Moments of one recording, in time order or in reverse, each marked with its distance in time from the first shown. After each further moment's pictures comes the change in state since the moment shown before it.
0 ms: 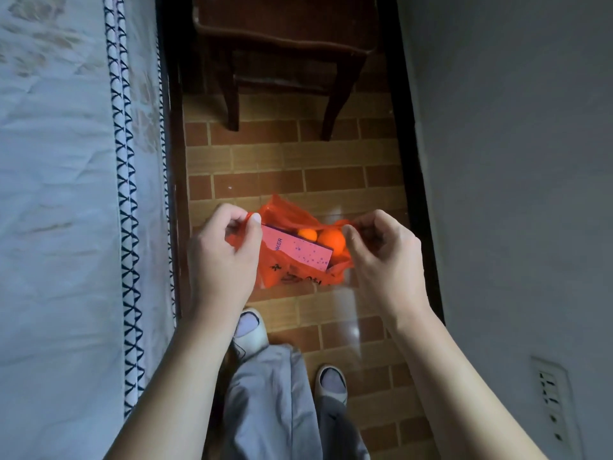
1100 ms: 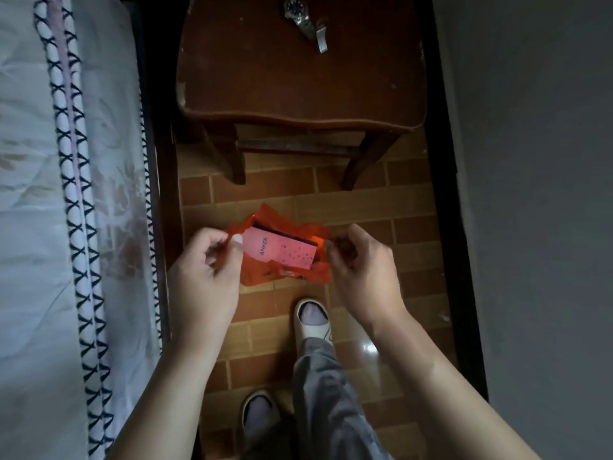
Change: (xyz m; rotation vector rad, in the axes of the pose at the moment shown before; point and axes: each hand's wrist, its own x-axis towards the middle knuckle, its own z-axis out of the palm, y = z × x) left_hand 0.241 -0.067 0.093 0.044 -0.037 -0.150; right_hand 0.264 0.014 0.123 -0.010 -0.170 0.031
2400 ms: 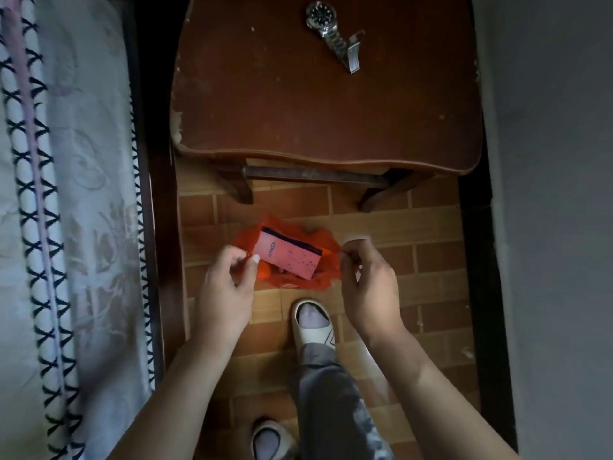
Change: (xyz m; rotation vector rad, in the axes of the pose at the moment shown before) left_hand 0.096 -0.061 0.065 0.193 -0.142 -0.042; right_hand 0.104 0.063 0.073 -0.092 0.060 -0.006
